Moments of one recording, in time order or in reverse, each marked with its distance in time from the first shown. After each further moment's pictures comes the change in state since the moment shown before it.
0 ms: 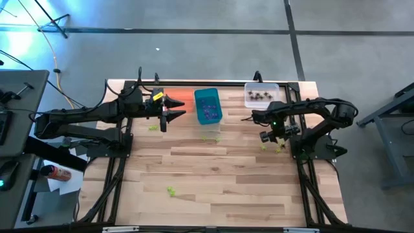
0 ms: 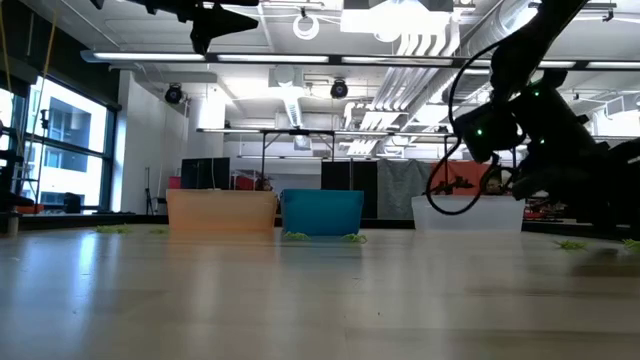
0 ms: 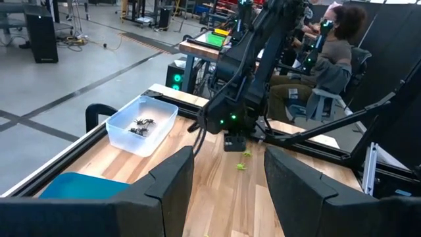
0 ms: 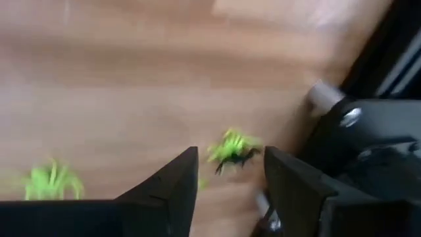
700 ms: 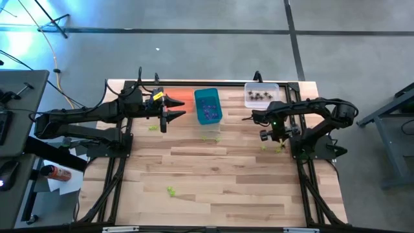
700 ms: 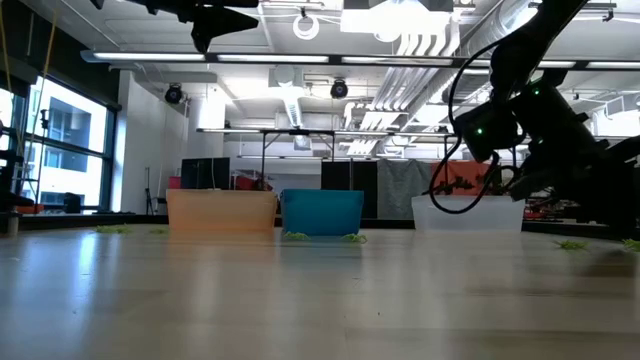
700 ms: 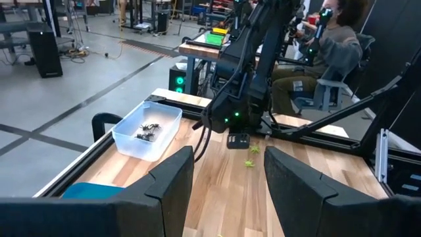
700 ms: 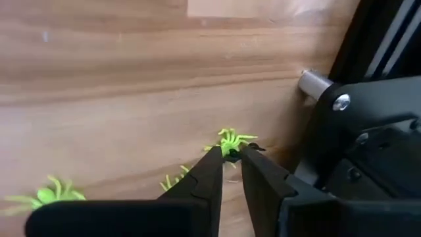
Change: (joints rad) left arm 0.000 0.000 0.000 -0.001 0.001 0.089; right arm 0.003 -0.003 0.004 -0.012 -0.002 0.127
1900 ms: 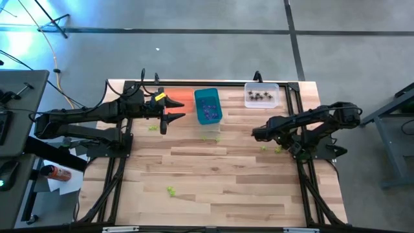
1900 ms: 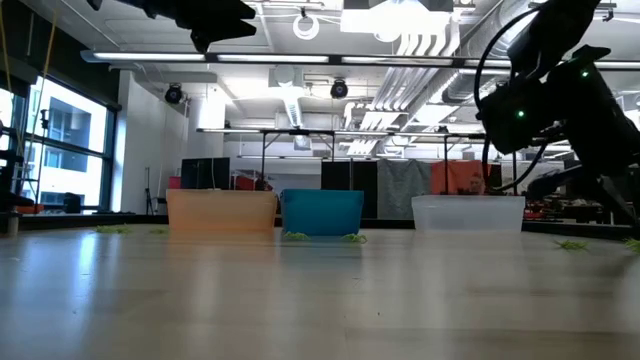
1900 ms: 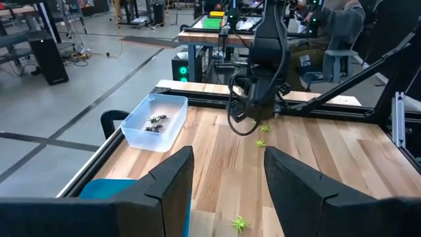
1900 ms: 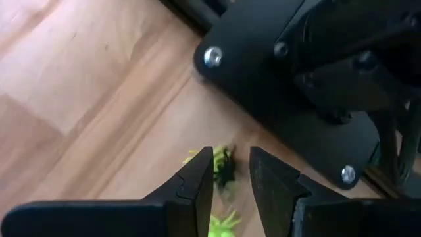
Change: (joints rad) left arm 0.000 0.000 0.000 -0.060 0.003 0.130; right arm 0.318 -0.057 -0.054 -0.037 0.163 1.255
